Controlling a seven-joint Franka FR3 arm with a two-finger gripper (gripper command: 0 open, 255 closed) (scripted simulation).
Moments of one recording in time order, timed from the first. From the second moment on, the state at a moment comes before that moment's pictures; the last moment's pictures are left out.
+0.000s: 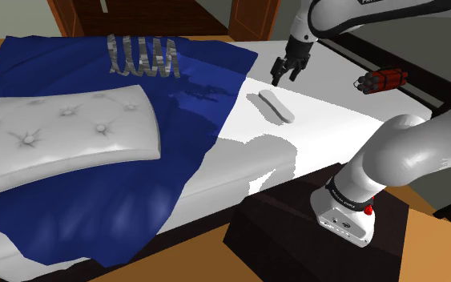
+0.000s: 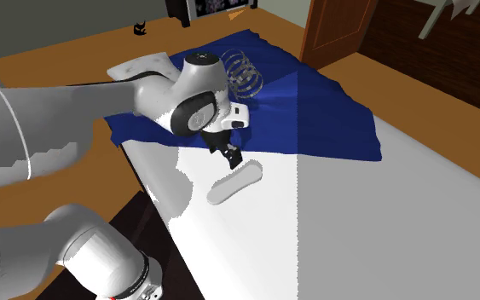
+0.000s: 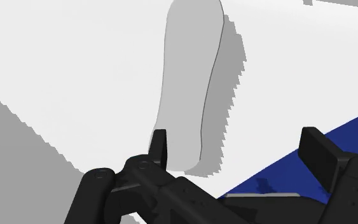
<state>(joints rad) -0.09 -0.55 -0.16 -2.56 -0.13 2.08 0.10</state>
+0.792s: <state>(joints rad) -0.12 -0.31 -0.24 -2.64 -0.13 2.34 0.09</state>
